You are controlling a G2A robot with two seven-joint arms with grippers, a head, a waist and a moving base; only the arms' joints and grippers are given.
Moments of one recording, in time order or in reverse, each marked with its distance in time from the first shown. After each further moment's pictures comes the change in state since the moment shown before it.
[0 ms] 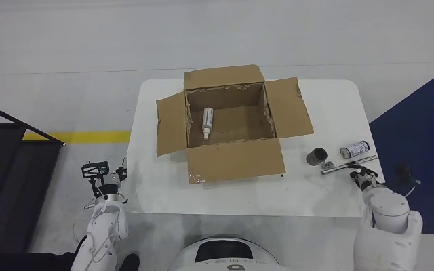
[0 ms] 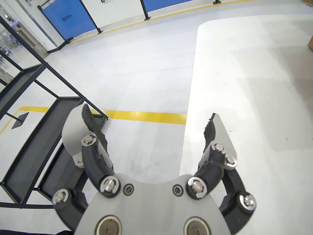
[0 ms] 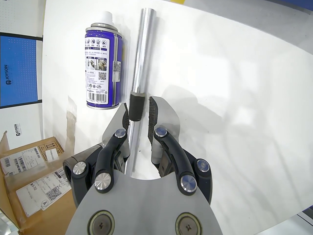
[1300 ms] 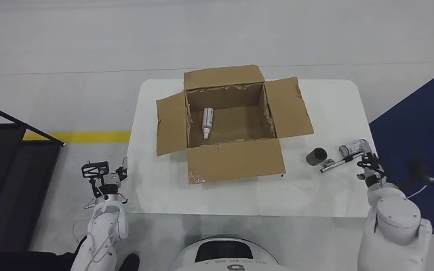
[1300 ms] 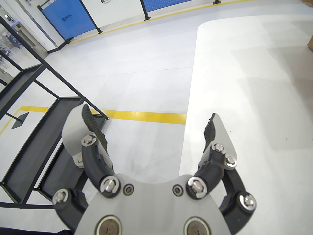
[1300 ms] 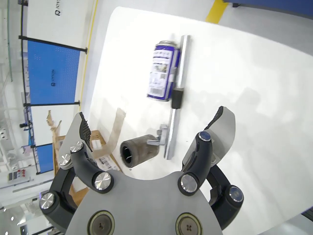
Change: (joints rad) left arm 0.000 0.000 0.000 0.000 0.000 0.000 0.000; right arm -0.118 -0.011 -0.051 -0.251 0.281 -0.073 -0.124
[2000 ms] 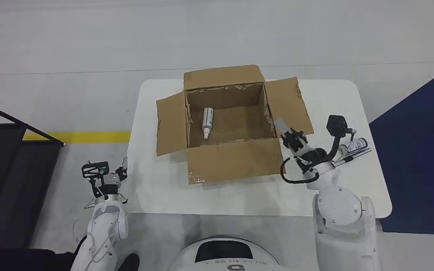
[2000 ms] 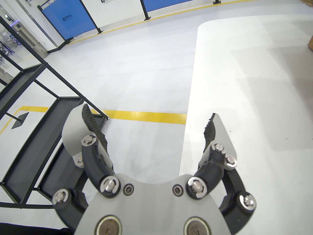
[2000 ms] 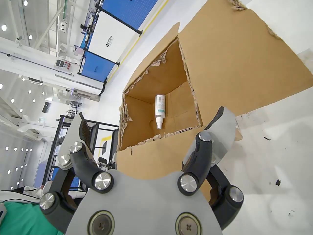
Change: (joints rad) left arm 0.000 0.000 0.000 0.000 0.000 0.000 0.000; right arm -0.018 -0.005 -0.523 -0.279 -0.200 -0.121 0.030
